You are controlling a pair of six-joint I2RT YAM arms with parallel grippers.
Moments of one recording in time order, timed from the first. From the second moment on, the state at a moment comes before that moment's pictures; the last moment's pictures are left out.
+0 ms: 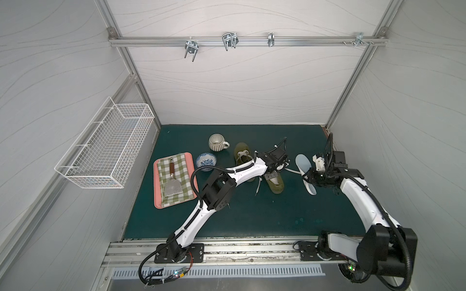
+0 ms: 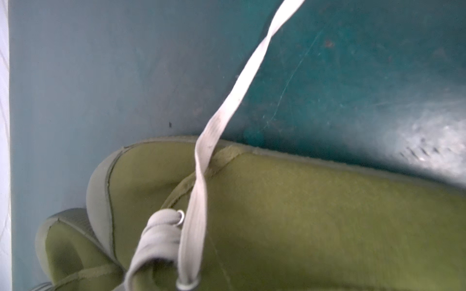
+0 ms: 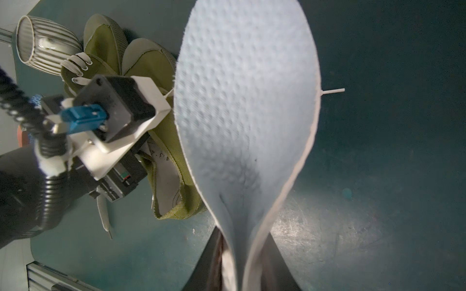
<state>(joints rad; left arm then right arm) -0.88 2.38 2.04 -0.78 -0.25 0.43 -0.02 1.19 0.86 -0.74 -0.39 0.19</state>
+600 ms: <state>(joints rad) -0.81 2.33 2.12 -0.95 0.08 0.17 0.18 1.20 1.00 -0.90 -0.33 0.17</state>
